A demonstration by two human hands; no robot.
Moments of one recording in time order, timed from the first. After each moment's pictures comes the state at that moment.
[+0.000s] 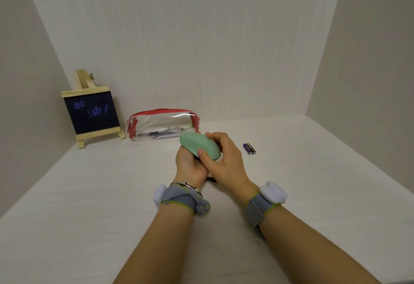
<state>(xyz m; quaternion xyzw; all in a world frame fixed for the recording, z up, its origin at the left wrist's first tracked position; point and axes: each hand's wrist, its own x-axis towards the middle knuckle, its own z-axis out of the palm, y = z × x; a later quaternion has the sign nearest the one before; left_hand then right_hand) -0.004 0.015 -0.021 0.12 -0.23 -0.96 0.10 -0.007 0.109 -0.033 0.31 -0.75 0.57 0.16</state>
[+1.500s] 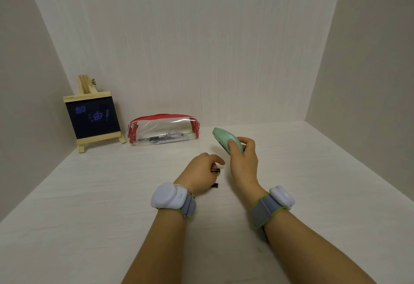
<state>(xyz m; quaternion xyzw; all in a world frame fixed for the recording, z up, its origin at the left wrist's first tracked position) 0.017 0.014 -0.016 0.00 -0.96 -0.27 0.04 -0.028 0.122 -0.025 0.06 -0.69 0.71 0.10</state>
